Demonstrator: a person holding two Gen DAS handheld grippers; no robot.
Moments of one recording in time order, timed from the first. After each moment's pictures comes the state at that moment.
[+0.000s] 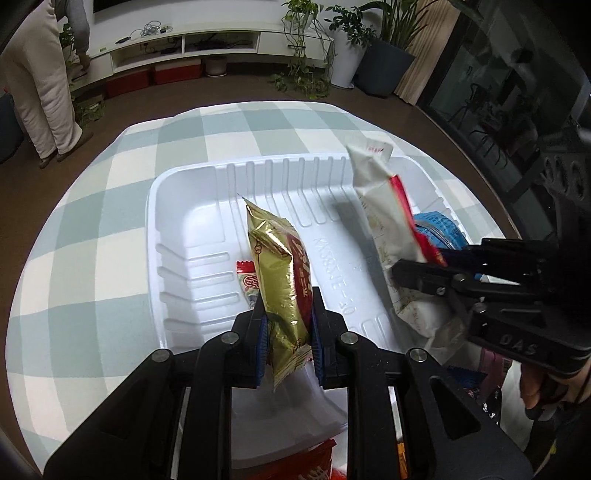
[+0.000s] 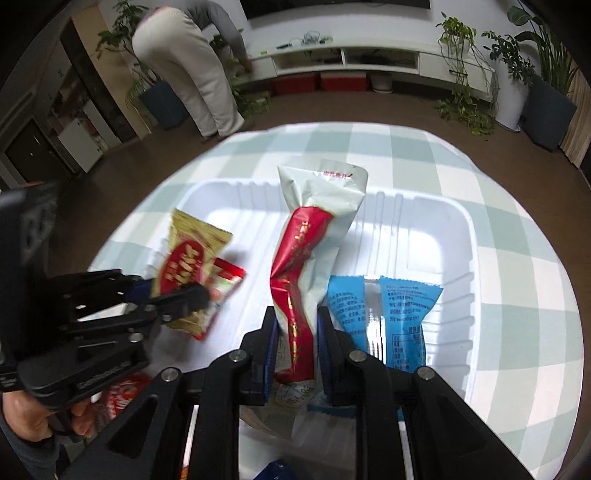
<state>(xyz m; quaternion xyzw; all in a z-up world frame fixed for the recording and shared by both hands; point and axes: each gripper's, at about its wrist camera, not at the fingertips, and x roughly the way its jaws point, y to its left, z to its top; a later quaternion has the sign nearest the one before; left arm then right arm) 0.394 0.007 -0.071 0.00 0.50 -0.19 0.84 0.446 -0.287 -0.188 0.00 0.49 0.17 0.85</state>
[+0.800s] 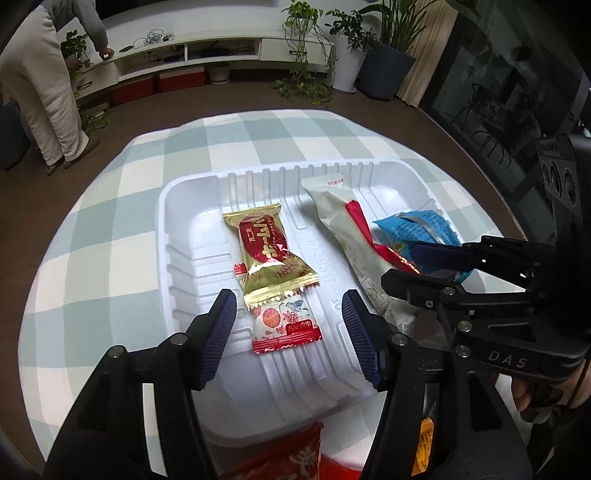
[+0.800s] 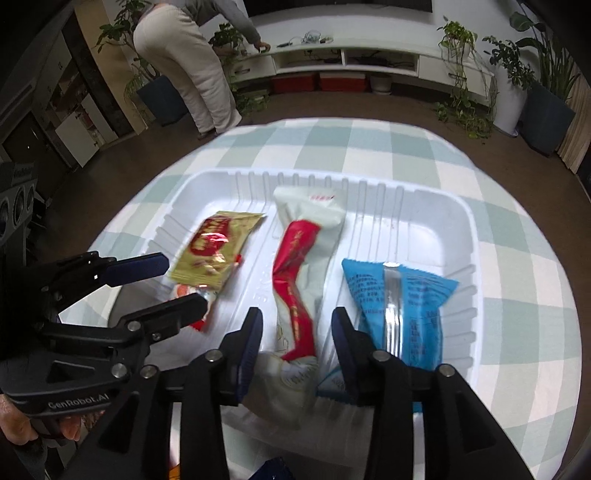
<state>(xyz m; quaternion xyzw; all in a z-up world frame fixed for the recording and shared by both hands) 0.370 0.007 -0.046 0.01 0.49 -0.18 0.85 0.434 -0.284 -0.176 0.00 0.48 0.16 0.86</state>
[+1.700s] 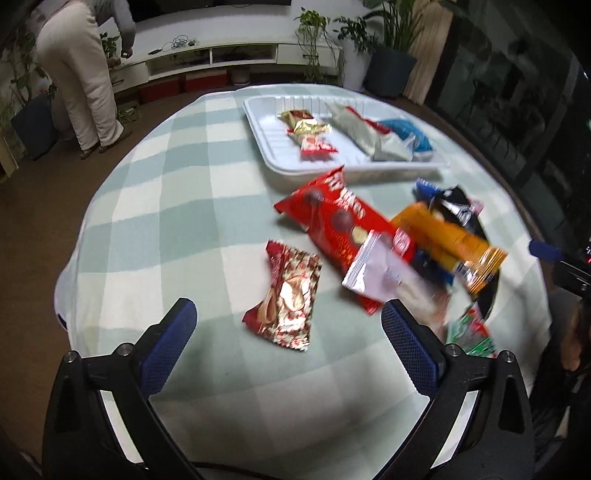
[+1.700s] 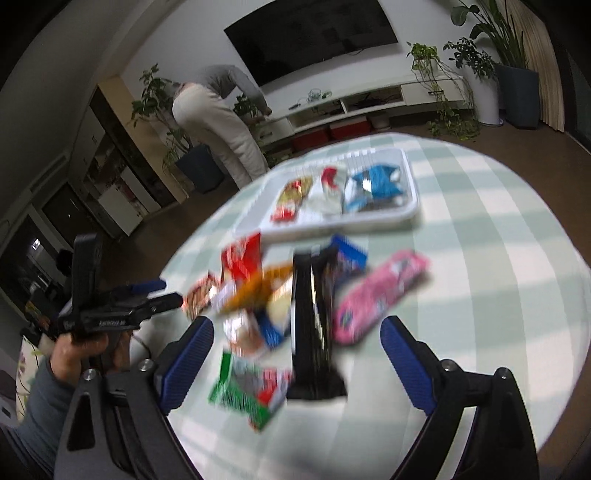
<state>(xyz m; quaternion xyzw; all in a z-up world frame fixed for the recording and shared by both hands) 0.158 0.096 -0.048 0.04 0.48 -0.15 0.87 0.179 -0.340 -0.168 0.12 0.38 0.21 0.89</state>
